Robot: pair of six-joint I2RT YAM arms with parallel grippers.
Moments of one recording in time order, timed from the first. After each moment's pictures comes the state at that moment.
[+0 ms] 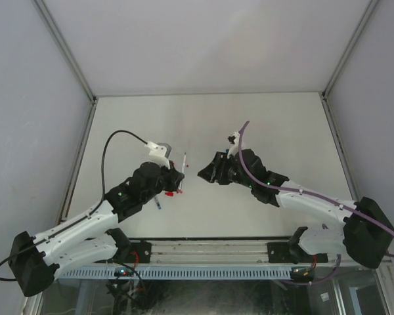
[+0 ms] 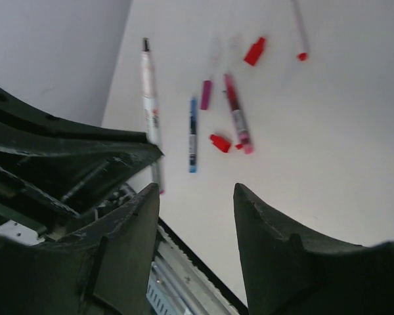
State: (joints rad) left arm -0.80 0.90 0.61 -0.18 -0.22 -0.51; right arm 0.81 1.21 0.72 0.05 -0.09 0.83
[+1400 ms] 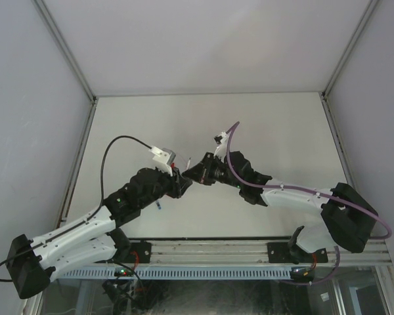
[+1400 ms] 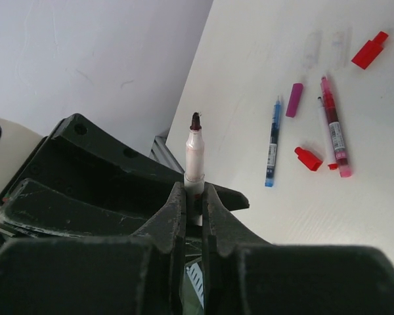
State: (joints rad) left arm -0.86 0.83 0.54 -0.06 -0.08 -0.46; right arm 0.90 1.39 0.73 0.42 -0.18 1.02
